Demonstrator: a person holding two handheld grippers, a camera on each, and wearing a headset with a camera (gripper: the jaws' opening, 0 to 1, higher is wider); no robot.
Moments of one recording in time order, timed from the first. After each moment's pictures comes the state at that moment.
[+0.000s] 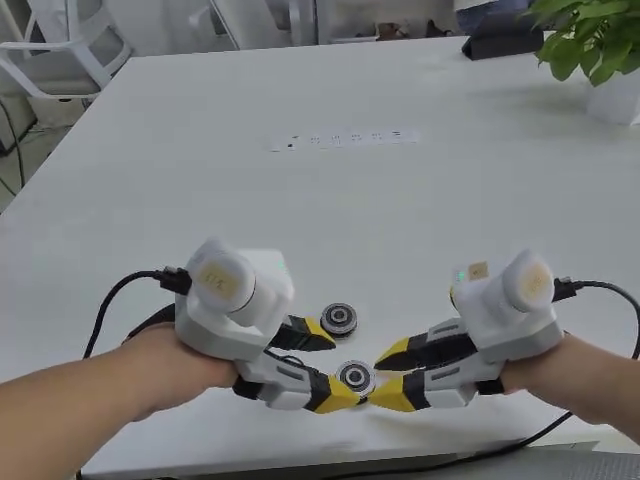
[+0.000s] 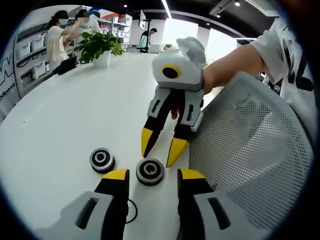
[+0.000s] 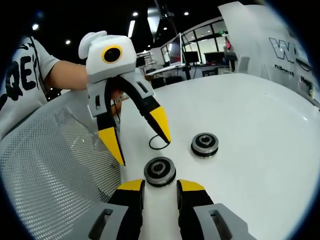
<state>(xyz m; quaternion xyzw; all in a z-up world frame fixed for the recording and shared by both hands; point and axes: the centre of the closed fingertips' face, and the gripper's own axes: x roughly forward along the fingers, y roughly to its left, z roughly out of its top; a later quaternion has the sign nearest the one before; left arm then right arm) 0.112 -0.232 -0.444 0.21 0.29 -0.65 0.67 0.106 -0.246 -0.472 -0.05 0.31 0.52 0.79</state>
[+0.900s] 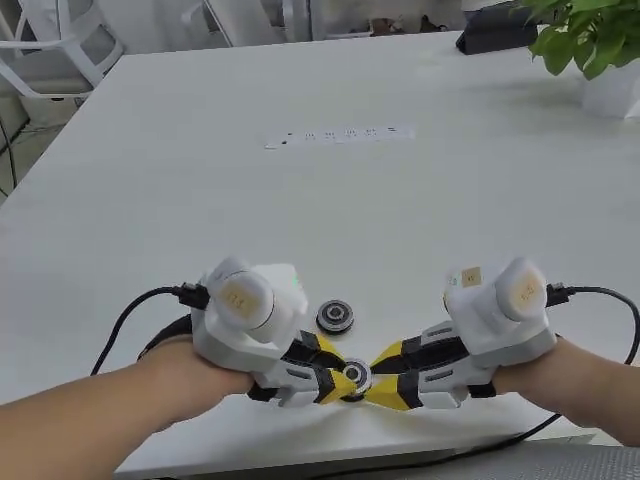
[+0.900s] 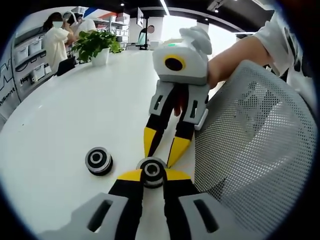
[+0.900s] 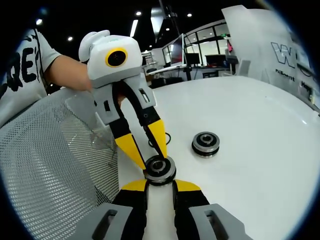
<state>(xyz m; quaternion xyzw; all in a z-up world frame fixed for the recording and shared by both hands) 0.112 -0.241 -0.461 0.24 0.28 -0.65 0.67 0.106 -0.245 -0.478 -0.07 0.30 0.52 0.80</state>
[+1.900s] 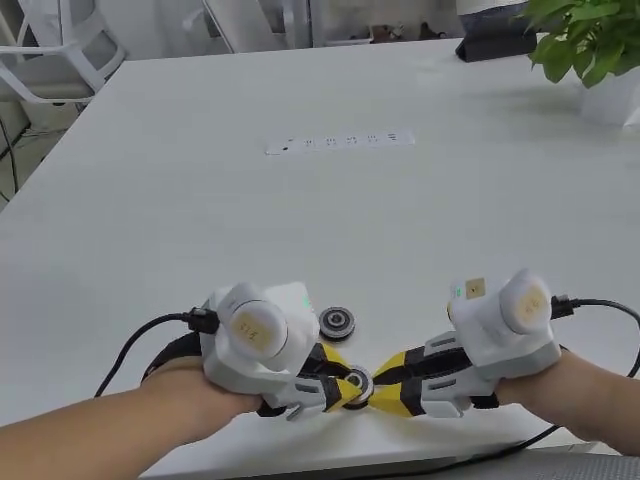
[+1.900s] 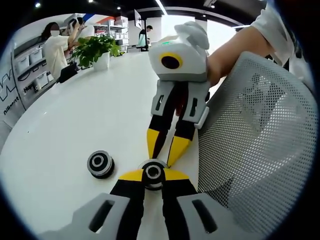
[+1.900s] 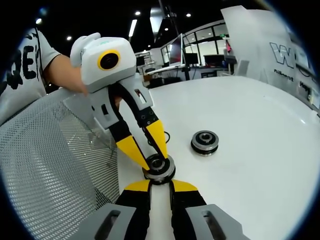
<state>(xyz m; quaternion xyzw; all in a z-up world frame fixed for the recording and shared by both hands) 0.115 -0.245 -0.462 0.26 0.25 -0.63 0.68 0.105 -0.247 -0.479 -0.07 0.30 0.51 0.80</state>
